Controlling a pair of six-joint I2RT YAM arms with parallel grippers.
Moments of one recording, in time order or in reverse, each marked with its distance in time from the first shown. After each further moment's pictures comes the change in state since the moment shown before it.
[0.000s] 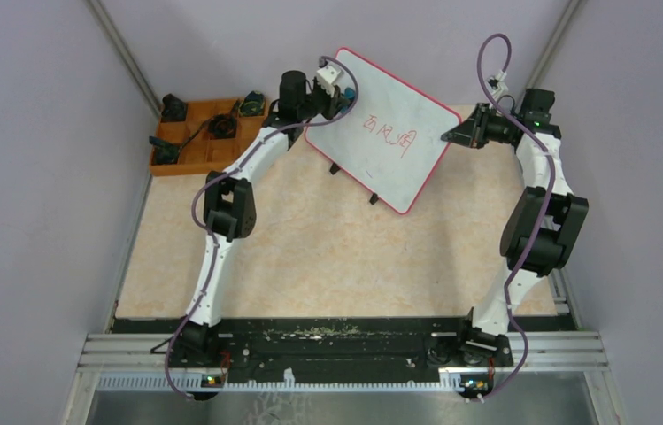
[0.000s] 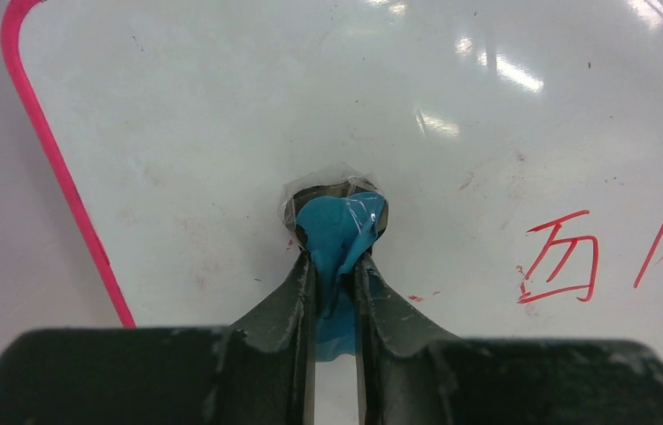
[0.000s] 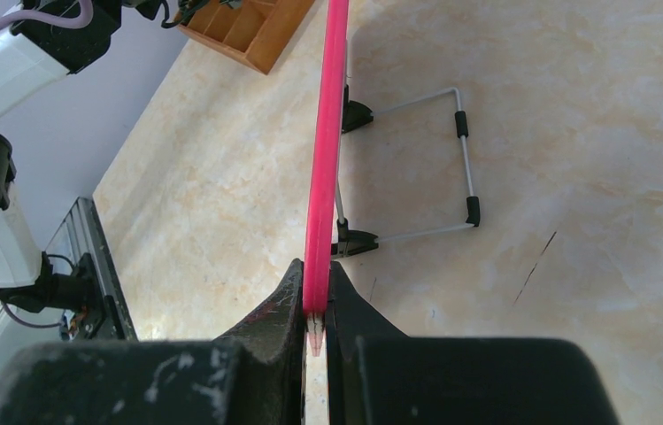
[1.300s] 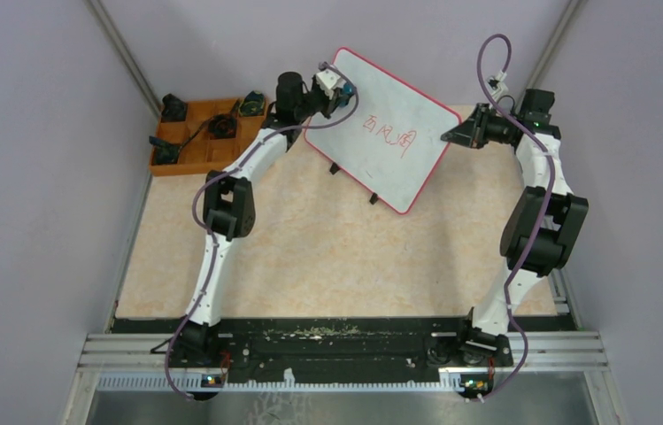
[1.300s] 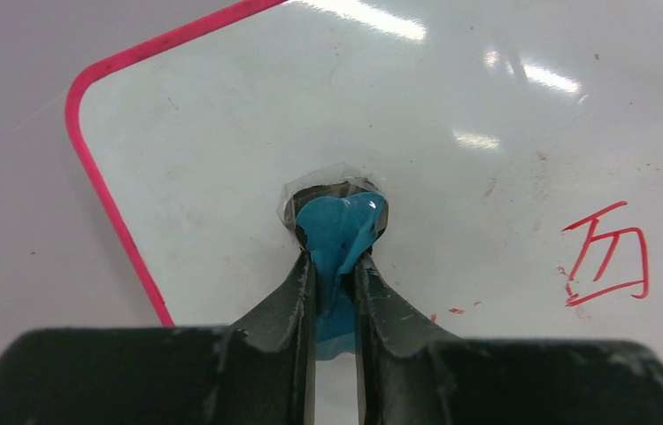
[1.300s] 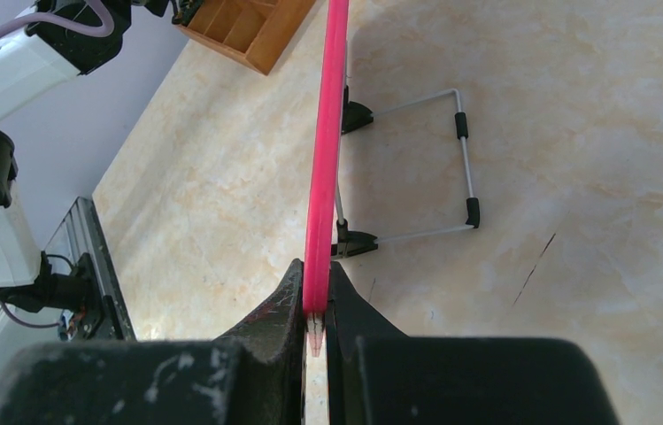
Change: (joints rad) left arm 0.011 0.011 -0.017 0.120 0.023 0.134; right arm -0.001 0.000 -0.005 0.011 -0.002 0.001
